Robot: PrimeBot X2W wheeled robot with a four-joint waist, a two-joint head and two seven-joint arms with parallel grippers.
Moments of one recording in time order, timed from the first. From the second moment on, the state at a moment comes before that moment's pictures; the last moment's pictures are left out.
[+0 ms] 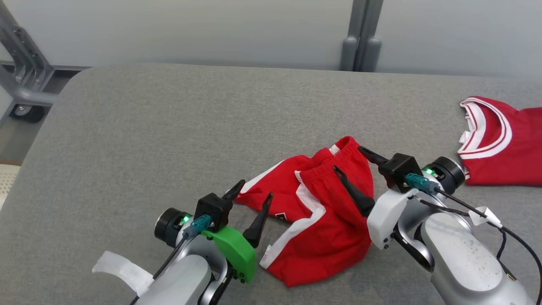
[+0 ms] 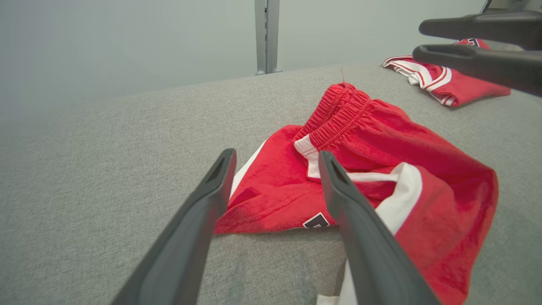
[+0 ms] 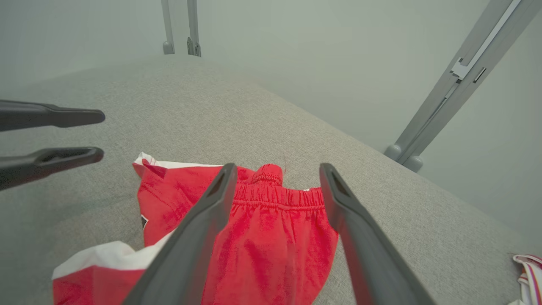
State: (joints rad) left arm -0.42 0.12 -0.89 0.47 -0.60 0.09 -0.25; right arm -0.29 -0.19 0.47 0.26 0.10 0.10 -0.02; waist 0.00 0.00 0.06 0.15
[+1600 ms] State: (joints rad) left arm -0.24 0.15 -0.65 0.29 -0.51 0.12 -0.25; right arm -0.40 -0.34 0.52 0.52 0.29 0.08 0.04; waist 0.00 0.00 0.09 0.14
